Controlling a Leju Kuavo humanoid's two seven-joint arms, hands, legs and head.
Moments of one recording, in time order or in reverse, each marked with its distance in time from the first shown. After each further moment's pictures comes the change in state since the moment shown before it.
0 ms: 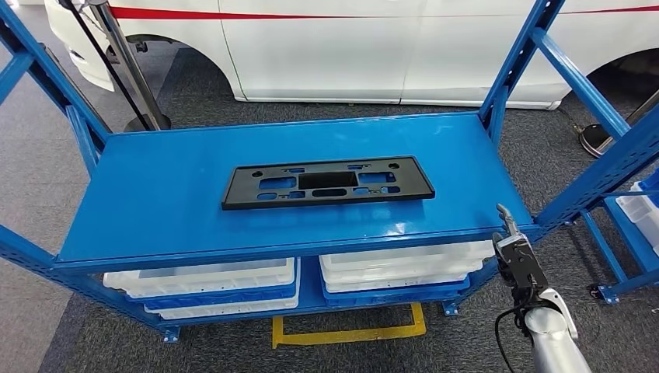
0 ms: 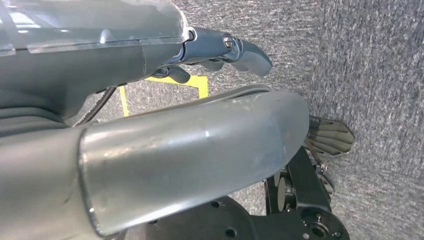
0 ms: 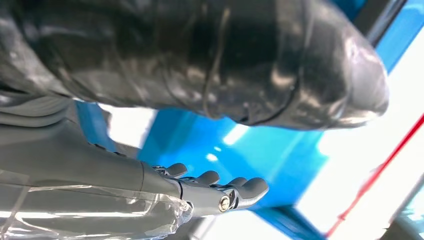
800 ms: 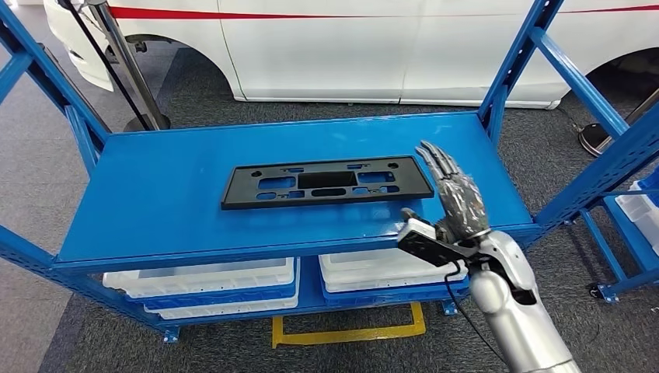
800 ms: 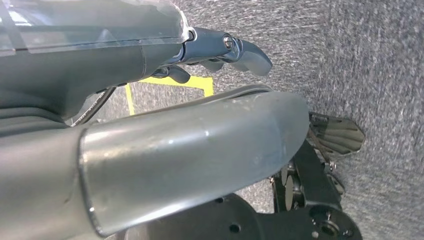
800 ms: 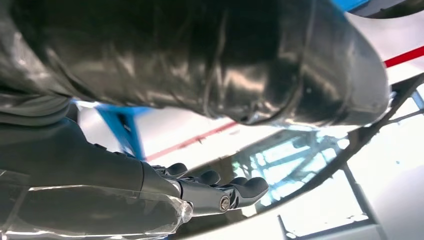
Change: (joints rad) left arm -0.014 -0.014 0.014 0.001 -0.059 0.009 0.027; right arm -0.118 0.055 0.392 -0.418 0.471 -0.170 0.205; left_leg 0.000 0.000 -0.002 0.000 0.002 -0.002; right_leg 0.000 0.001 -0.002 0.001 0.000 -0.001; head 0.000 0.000
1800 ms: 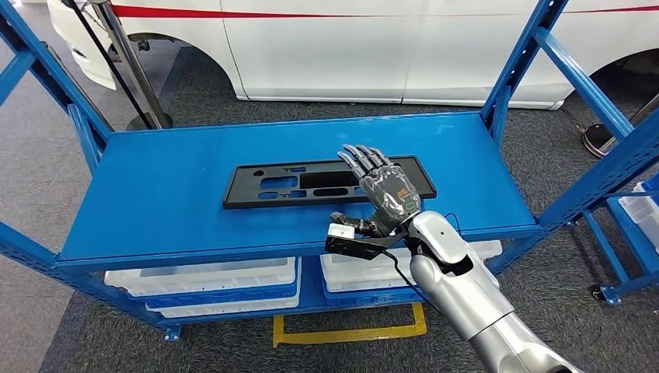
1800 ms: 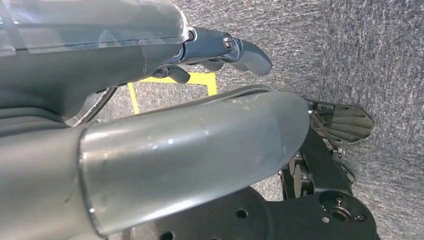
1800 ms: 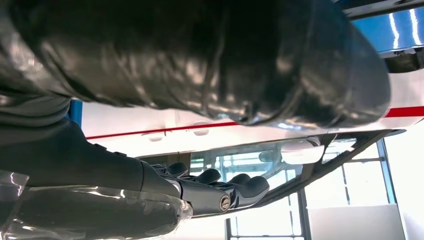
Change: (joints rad) left arm -0.006 -0.003 -0.001 0.000 -0.026 -0.044 0.017; right arm -0.203 0.118 0.283 0.277 0.179 -0.070 0.076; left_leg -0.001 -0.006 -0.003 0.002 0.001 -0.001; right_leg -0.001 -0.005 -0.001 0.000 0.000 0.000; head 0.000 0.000
